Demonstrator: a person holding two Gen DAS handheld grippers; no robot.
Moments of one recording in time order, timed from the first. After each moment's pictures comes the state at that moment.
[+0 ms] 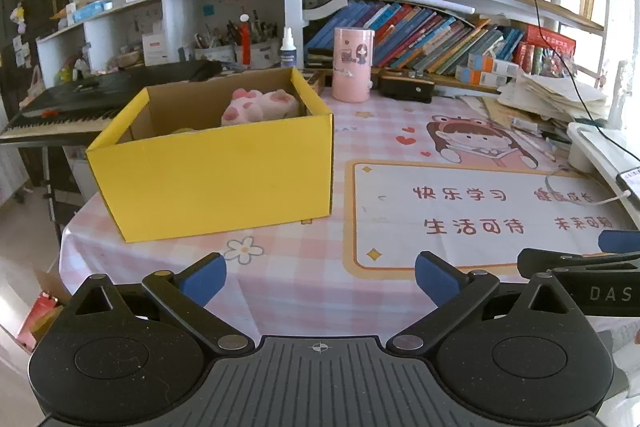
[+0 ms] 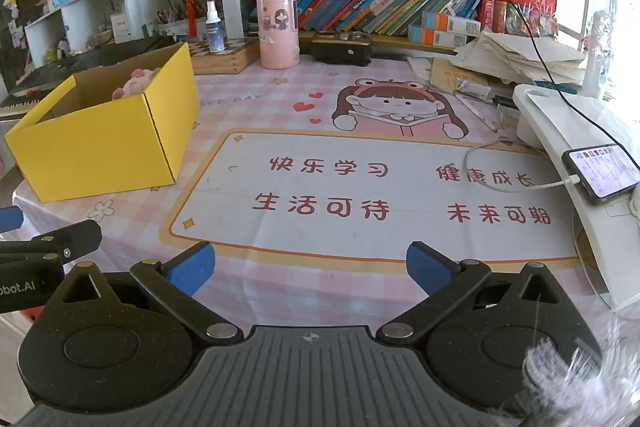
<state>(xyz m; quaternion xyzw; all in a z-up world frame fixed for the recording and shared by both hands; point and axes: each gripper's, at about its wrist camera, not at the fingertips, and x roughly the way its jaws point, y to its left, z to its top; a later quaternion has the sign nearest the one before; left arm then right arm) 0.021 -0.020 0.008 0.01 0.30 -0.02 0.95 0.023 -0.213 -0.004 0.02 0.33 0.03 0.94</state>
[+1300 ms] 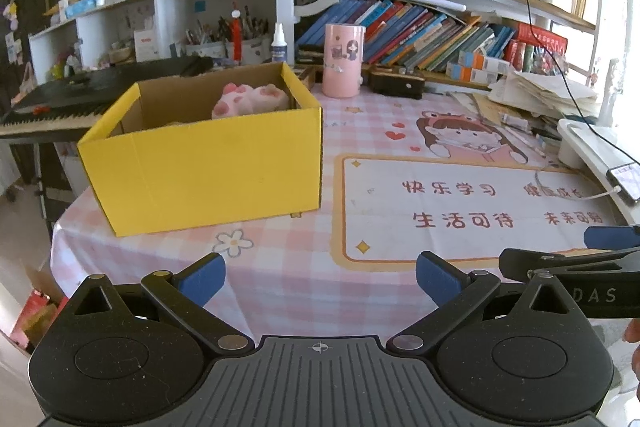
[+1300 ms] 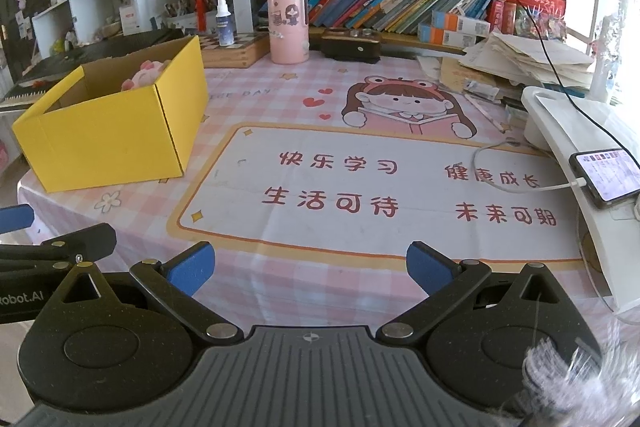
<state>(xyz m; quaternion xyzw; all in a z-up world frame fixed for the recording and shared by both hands) 0.016 -0.022 0.005 0.01 0.31 -0.04 0.95 0.021 -0.207 -0.003 0.00 0.34 0.04 0.94</state>
